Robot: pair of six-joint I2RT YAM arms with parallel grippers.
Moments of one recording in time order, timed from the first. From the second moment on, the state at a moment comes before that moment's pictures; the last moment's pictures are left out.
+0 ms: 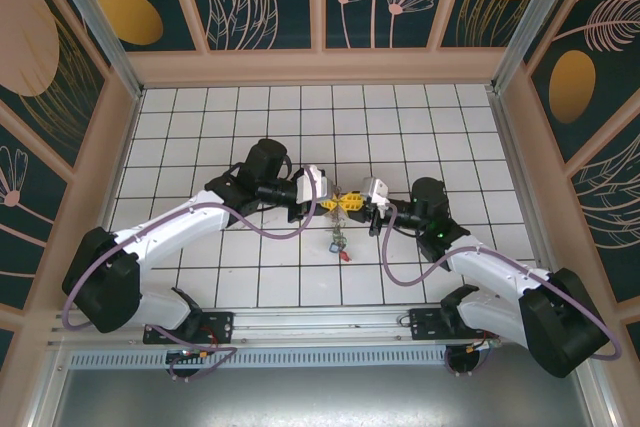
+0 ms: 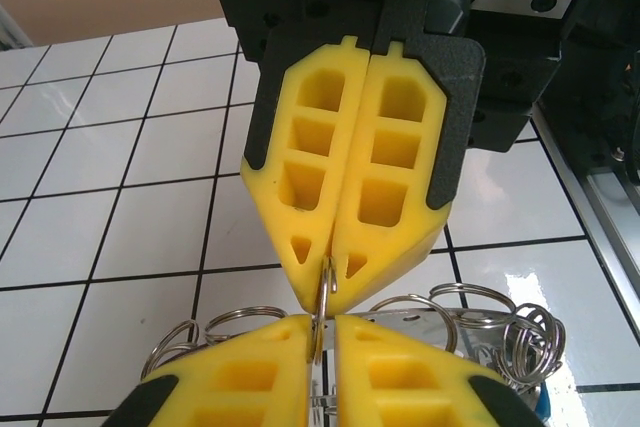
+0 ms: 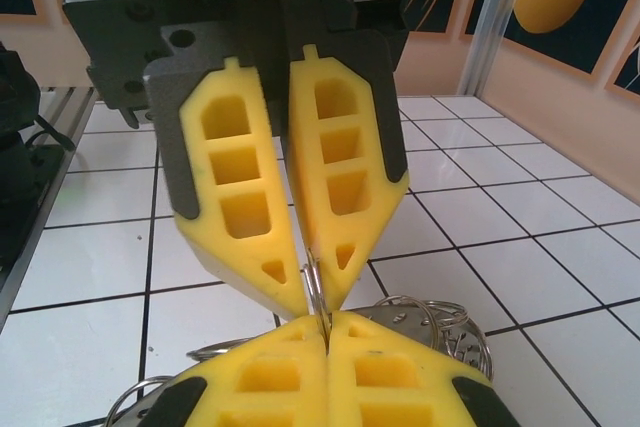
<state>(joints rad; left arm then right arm) -0.71 1.40 0.94 -0.15 0.72 0.58 0.56 1.08 0.38 0.55 -0.75 -0.25</state>
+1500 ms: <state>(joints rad) -0.41 1.20 1.13 -0.36 0.19 0.51 0.55 1.32 0.82 0.22 -0.37 -0.05</state>
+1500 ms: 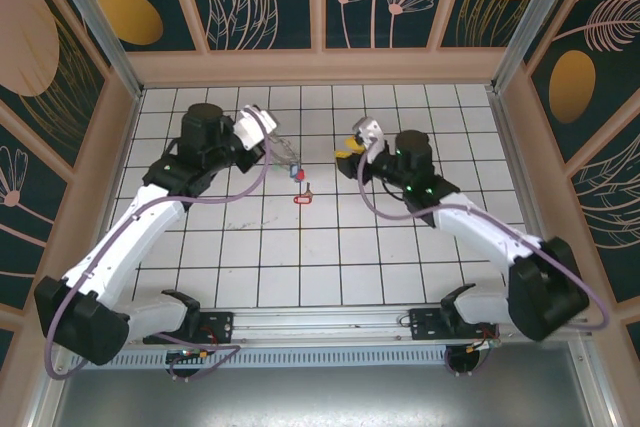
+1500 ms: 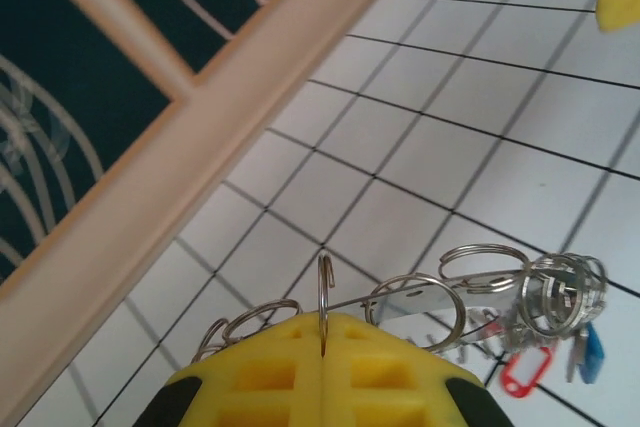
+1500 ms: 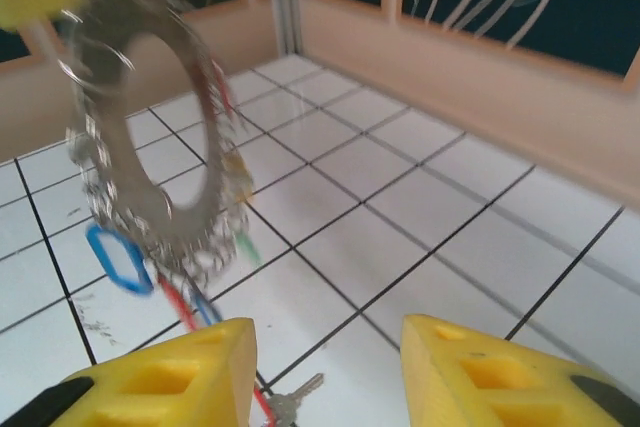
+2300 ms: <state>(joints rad) -0.14 1.09 0.86 -0.24 0.22 0.35 0.79 1.95 1.33 -0.37 -0.11 0.54</state>
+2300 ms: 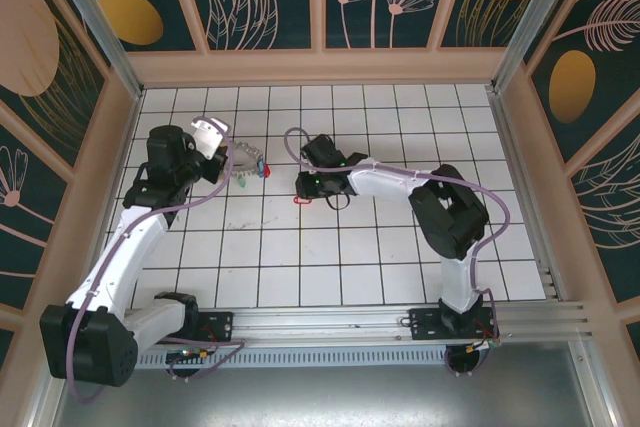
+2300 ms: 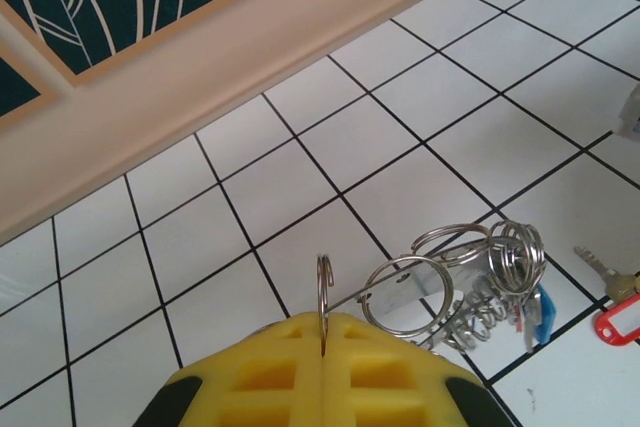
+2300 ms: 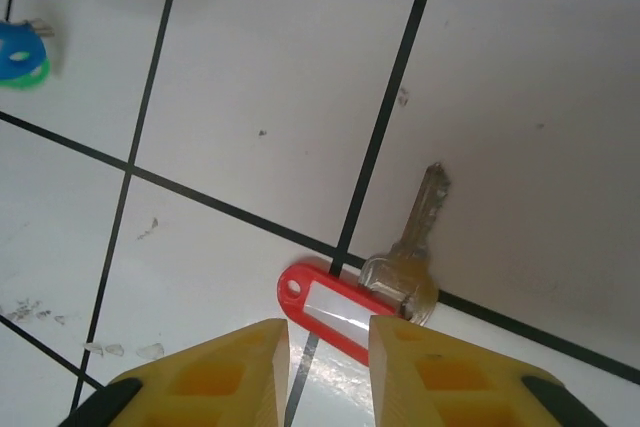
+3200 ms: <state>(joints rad) -0.14 1.11 0.83 -0.13 0.34 0.28 0.82 2.07 1.46 -0.55 -0.01 0.57</state>
